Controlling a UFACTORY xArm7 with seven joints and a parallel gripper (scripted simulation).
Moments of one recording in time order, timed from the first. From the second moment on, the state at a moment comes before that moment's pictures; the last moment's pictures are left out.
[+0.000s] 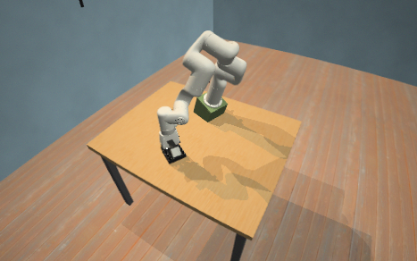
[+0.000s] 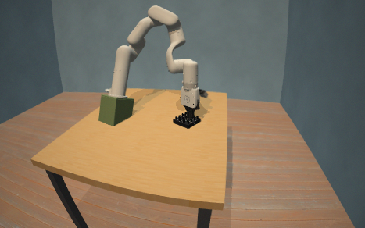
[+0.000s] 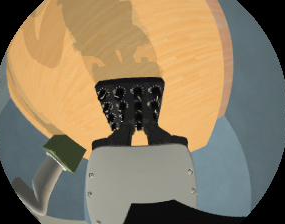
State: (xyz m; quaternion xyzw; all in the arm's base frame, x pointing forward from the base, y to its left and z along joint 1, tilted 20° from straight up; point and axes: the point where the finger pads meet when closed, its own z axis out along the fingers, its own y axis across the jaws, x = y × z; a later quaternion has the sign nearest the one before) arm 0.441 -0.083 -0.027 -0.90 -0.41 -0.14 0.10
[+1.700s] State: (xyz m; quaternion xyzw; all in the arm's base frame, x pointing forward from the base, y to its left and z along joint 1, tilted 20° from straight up) arm 0.441 -0.083 -0.027 -0.90 -0.39 -0.14 0.10
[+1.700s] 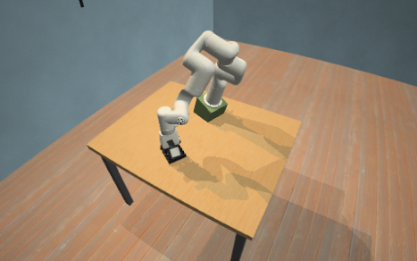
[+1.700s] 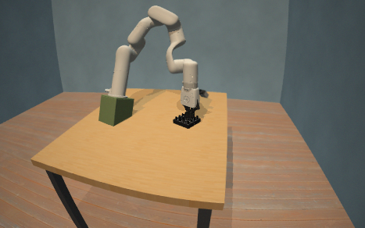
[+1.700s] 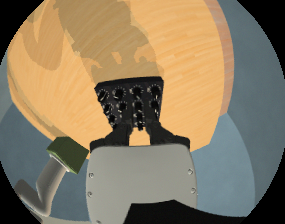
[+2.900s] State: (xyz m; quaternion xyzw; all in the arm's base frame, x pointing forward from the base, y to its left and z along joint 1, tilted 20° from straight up) arm 0.435 -0.093 0.007 -0.90 -0.39 -0.14 0.10
